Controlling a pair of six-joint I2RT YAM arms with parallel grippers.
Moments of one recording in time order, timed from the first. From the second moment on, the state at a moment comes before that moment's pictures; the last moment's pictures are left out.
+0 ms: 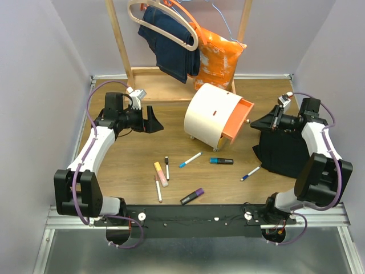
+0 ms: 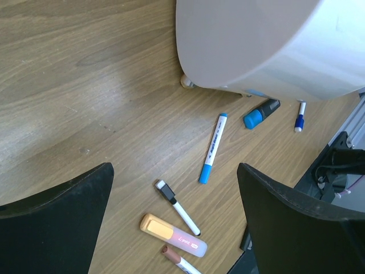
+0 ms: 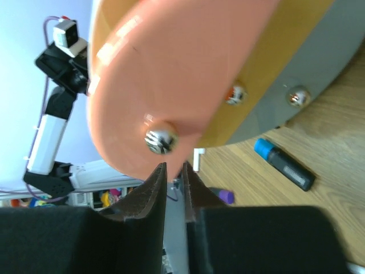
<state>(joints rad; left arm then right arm) -0.08 1.36 1.03 -0.40 0.74 -0.12 -0.32 1.47 1.05 -0.59 -1.29 0.28</state>
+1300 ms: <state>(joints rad) -0.19 1.24 0.97 -0.50 0.66 0.09 -0.35 1.22 1.39 -1.27 -1.00 -0.71</state>
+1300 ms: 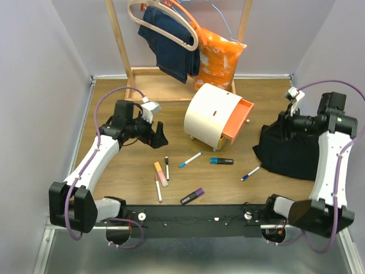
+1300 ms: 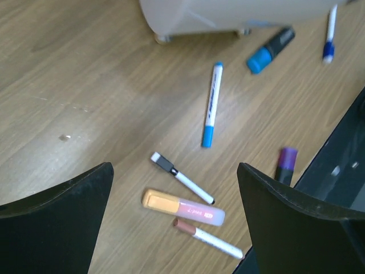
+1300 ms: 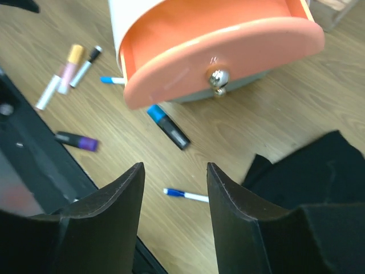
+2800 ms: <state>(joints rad) -0.34 1.58 0.86 -0.72 0.35 -0.40 -0.35 0.94 1.37 -1.33 -0.74 -0.69</state>
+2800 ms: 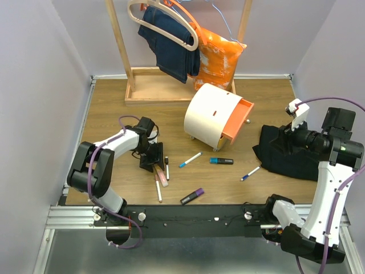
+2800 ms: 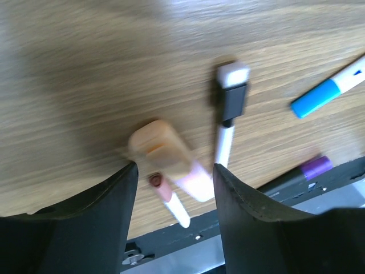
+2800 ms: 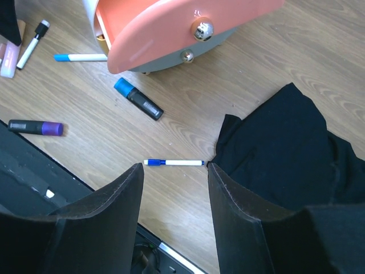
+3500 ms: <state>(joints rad) -0.45 1.70 0.99 -0.78 0.26 -0.39 -0.35 0.93 1.37 -1.33 -0.69 -0.70</state>
